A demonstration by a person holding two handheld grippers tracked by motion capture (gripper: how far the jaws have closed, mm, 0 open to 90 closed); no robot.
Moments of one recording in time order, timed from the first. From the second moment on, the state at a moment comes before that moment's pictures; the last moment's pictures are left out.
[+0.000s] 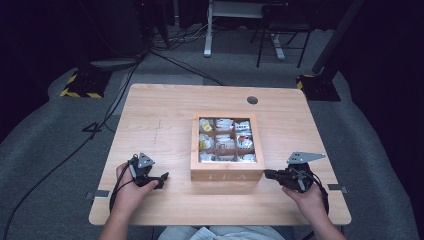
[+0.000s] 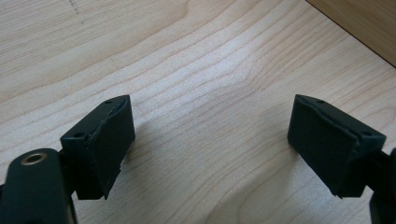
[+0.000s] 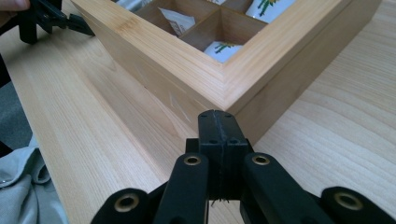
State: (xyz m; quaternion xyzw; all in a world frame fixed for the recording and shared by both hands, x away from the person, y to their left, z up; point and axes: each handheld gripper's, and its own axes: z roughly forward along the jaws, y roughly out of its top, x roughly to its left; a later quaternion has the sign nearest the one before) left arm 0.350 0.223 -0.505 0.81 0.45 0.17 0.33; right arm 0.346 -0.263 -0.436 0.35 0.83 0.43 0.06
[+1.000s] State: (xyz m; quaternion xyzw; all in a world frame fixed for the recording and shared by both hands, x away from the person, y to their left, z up) left arm 0.351 0.223 -0.504 0.81 0.45 0.17 0.33; right arm 0.351 -0.263 -0.434 0.36 0.83 0.43 0.06
